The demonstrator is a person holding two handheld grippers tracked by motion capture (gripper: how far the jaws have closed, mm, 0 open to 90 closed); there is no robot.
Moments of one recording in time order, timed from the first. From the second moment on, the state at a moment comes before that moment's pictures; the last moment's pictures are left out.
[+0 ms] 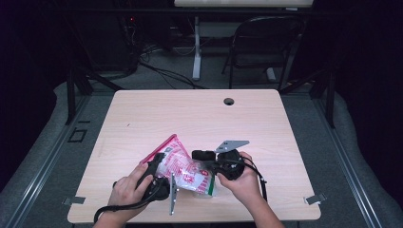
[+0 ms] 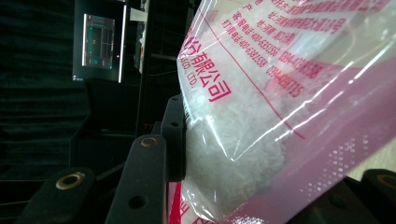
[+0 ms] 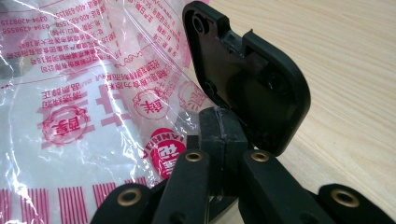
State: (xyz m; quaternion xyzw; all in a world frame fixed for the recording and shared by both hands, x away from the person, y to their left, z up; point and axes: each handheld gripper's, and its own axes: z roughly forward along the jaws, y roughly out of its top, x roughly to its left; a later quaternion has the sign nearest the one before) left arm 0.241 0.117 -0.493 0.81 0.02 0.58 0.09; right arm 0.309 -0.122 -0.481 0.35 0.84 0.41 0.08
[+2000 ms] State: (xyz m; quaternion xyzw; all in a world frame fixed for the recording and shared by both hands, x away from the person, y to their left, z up) left arm 0.237 0.108 -0.486 0.79 -0.01 0.60 0.05; right arm 0.311 -0.124 -0.481 0.36 0.83 0.41 0.08
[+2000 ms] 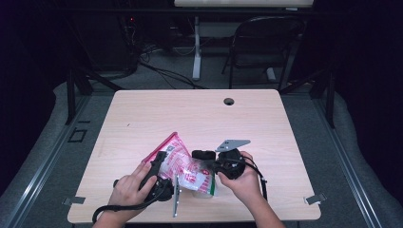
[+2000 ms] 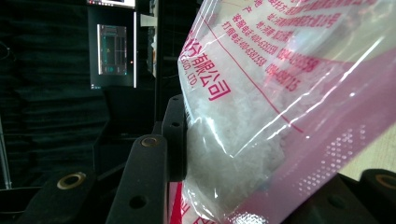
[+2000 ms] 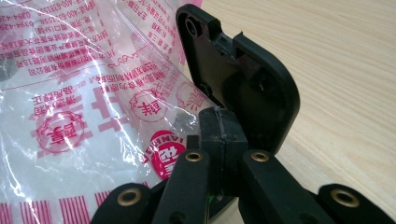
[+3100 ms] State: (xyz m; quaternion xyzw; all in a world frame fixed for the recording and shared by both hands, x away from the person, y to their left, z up) left arm 0.234 0.107 -0.484 0.79 -0.02 0.61 0.05; right arm 0.311 -0.122 -0.482 0.36 0.83 0.41 0.08
